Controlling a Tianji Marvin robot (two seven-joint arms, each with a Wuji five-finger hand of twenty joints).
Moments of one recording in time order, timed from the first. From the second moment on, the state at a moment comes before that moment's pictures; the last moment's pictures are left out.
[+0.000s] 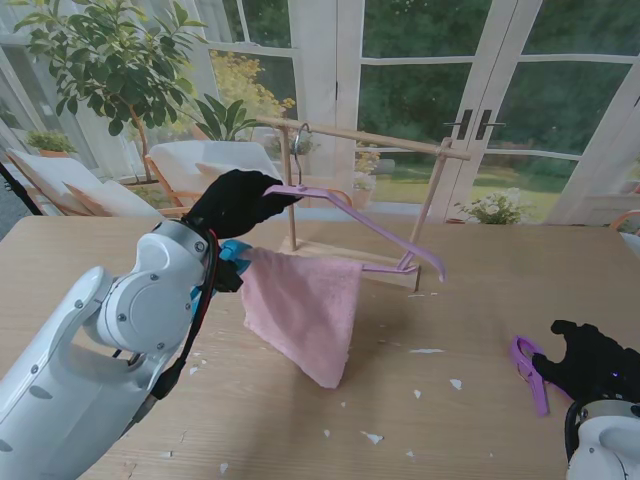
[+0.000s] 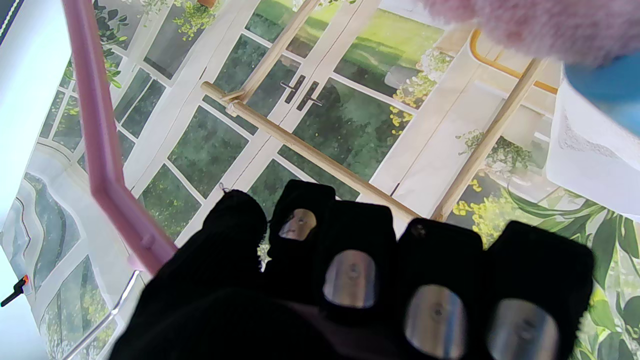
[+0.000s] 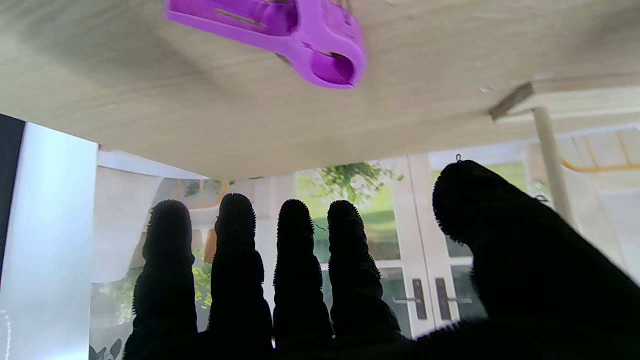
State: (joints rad) left arm 1.33 -1.10 -1.13 -2.06 0.53 0.38 -0.19; right arm -2.20 -1.12 1.75 -2.07 -1.00 0.45 -0.01; left_hand 0.78 -0.07 0.28 -0.13 0.98 0.10 1.33 1.50 1.31 0.14 1.43 1.13 1.21 0.32 1.74 1.01 1.02 0.59 1.76 1.31; right_hand 0.33 -0.41 0.77 -0.05 0.41 0.02 0.36 0.52 0.42 0.04 0.59 0.32 0.42 0.11 0.45 0.38 0.21 0.23 0.77 0.61
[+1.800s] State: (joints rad) left arm 1.34 -1.09 -1.13 -2.07 0.56 0.39 -0.20; right arm -2.05 -1.08 1.60 -1.74 -1.04 0.61 0.08; left_hand 0.78 -0.07 0.28 -0.13 0.99 0.10 1.33 1.50 1.31 0.14 1.43 1.13 1.21 0.32 1.74 1.01 1.02 0.59 1.76 1.31; right_hand 0.09 -0.46 0.72 -0.05 0.15 0.24 0.28 0.61 0.20 0.16 0.45 0.25 0.16 0.16 0.42 0.30 0.12 0.19 0.61 0.62
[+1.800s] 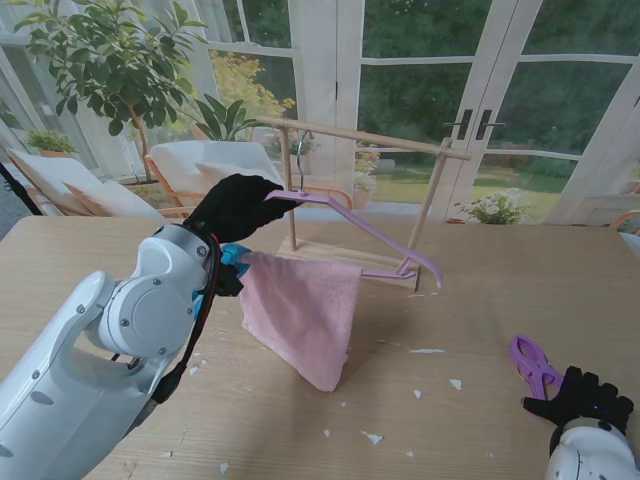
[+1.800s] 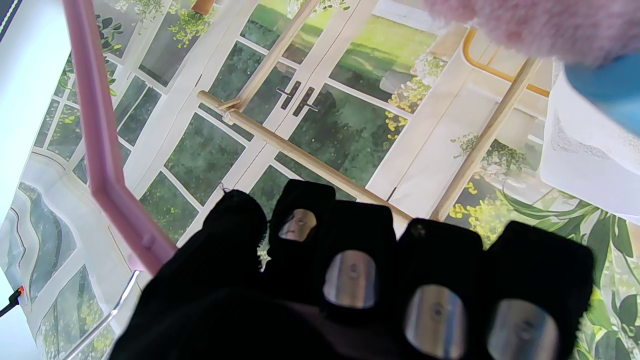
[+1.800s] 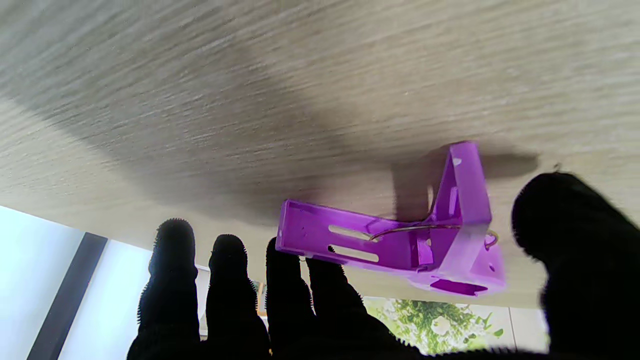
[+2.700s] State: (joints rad) left arm 1.35 -1.09 -1.14 -2.08 0.56 0.38 -0.20; right arm -2.03 -1.09 1.62 -1.67 -0.97 0.53 -0.09; left_hand 0.78 -0.07 0.29 -0.13 0.99 0.10 1.33 1.50 1.31 0.14 1.44 1.13 1.21 0.32 1.75 1.01 1.02 0.59 1.76 1.31; right_hand 0.36 -0.83 1.02 -0.14 0.36 0.20 0.73 0.69 0.42 0.17 0.85 0.40 0.61 0.15 0.75 0.46 0.54 0.09 1.02 0.45
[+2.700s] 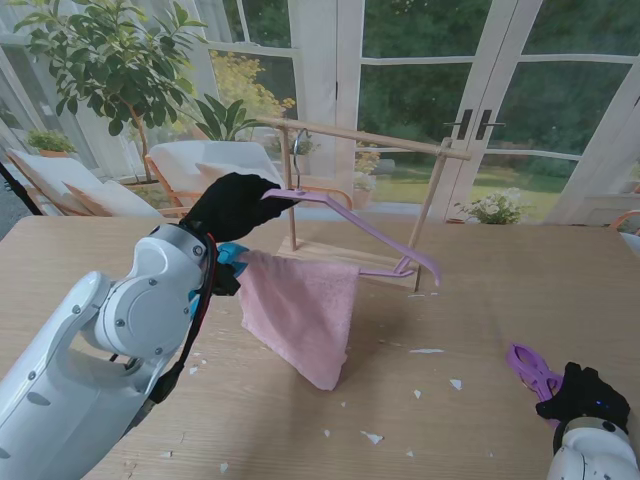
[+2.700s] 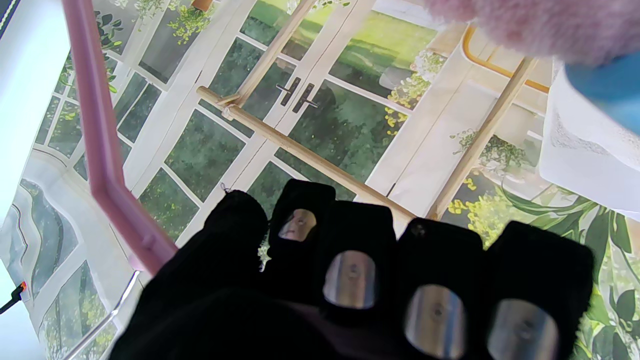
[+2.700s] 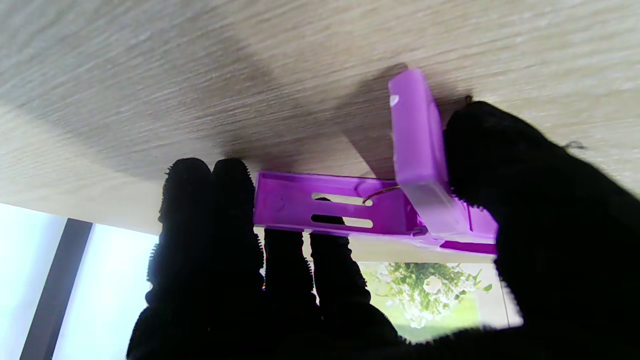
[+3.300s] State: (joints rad) left arm 1.36 -1.09 -1.15 -2.08 0.55 0.37 -0.20; right arm -2.07 -1.08 1.63 -1.73 -1.05 0.57 0.05; left_hand 0.78 -0.07 0.30 -0.12 0.99 0.10 1.33 1.50 1.31 0.14 1.44 1.12 1.21 0.32 1.75 1.01 1.02 0.59 1.76 1.31; right_hand 0.20 -0.64 0.91 -0.14 0.20 0.17 0.42 0.58 0.22 0.08 0.71 0.33 0.30 0.13 0.54 0.40 0.21 0.13 0.97 0.68
